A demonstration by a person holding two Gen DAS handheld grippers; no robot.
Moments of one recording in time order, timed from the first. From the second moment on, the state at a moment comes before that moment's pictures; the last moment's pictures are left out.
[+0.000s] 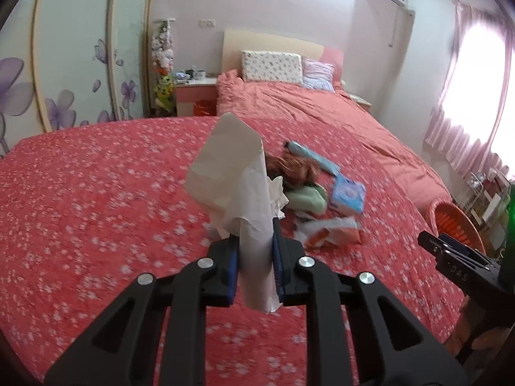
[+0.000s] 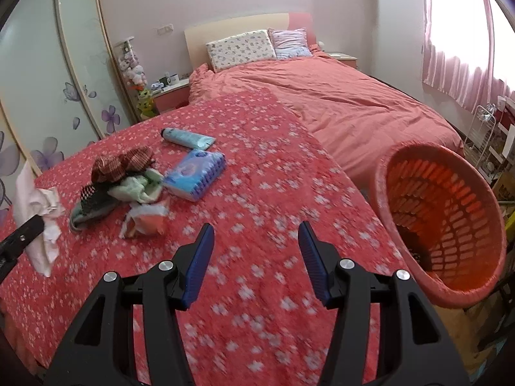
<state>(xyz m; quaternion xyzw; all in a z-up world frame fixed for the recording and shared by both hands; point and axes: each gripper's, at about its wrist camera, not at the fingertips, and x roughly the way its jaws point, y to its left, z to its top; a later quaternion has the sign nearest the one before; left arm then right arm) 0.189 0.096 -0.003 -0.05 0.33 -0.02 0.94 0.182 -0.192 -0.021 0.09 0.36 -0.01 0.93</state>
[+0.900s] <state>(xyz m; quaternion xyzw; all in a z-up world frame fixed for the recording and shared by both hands) 0.256 0.166 -0.029 -0.08 0.35 0.03 0.93 0.291 -0.125 -0.050 0.07 0.41 -0.02 0.91</state>
